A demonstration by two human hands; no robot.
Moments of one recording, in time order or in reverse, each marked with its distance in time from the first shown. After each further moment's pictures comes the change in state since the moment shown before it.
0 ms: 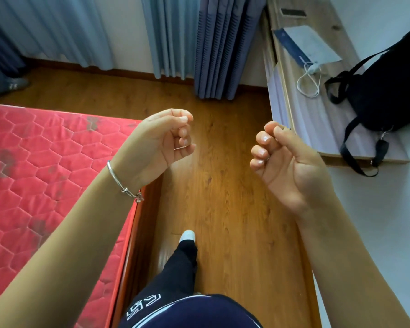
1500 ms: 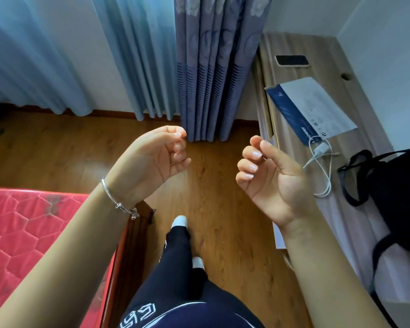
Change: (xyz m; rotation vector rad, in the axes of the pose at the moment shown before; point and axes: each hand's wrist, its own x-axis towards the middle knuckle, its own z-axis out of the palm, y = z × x) left_hand 0.405 0.104 -0.011 -0.014 -0.019 -0.068; right_hand 0.383 -0.151 -0.089 0.287 0.000 0.104
